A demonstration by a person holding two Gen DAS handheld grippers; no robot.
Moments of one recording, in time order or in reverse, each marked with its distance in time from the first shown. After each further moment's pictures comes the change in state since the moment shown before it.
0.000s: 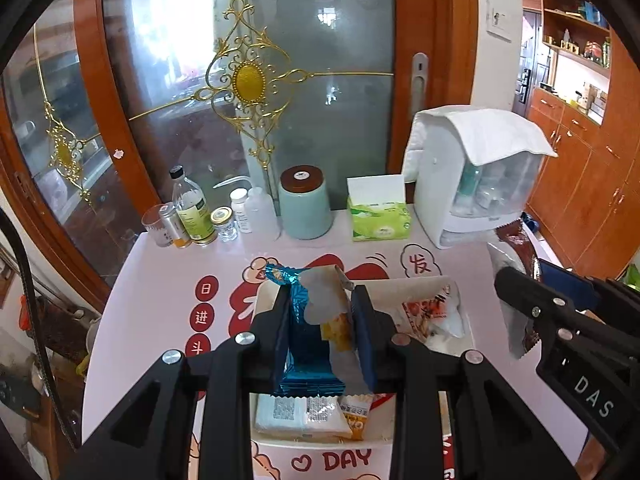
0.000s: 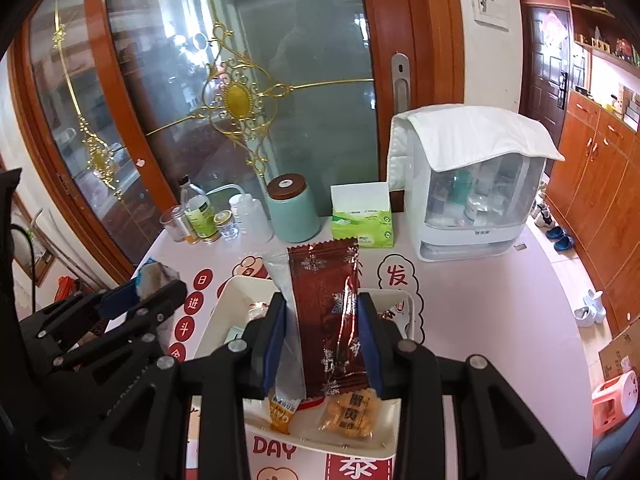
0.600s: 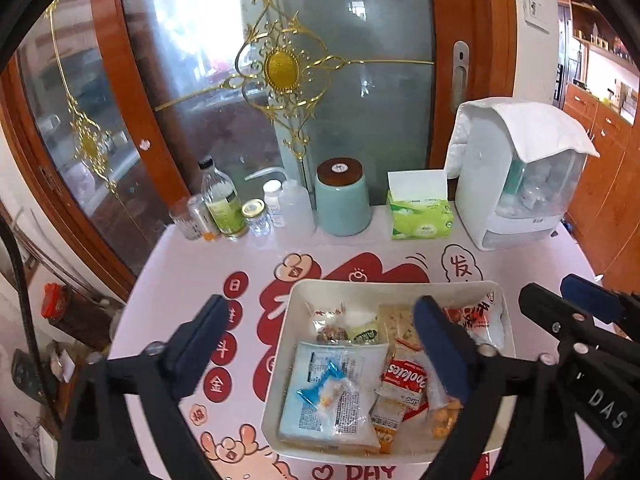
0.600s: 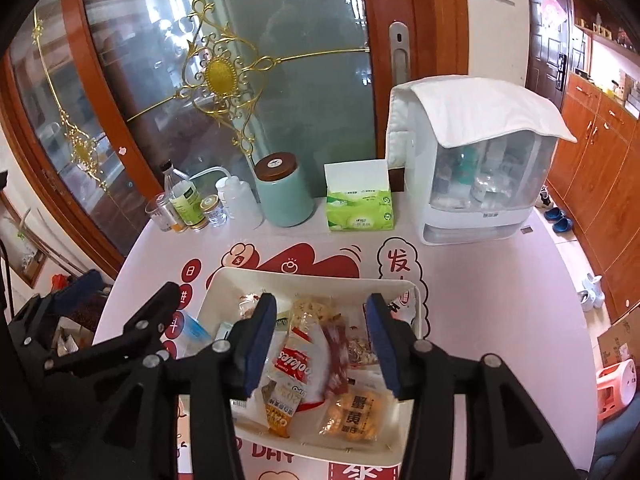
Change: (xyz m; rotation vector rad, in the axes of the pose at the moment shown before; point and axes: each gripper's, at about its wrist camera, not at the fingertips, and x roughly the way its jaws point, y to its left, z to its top) left arm 0.029 0.015 0.001 -0.038 0.038 0.101; right arm 0.038 0.001 0.005 0.027 0.082 -0.015
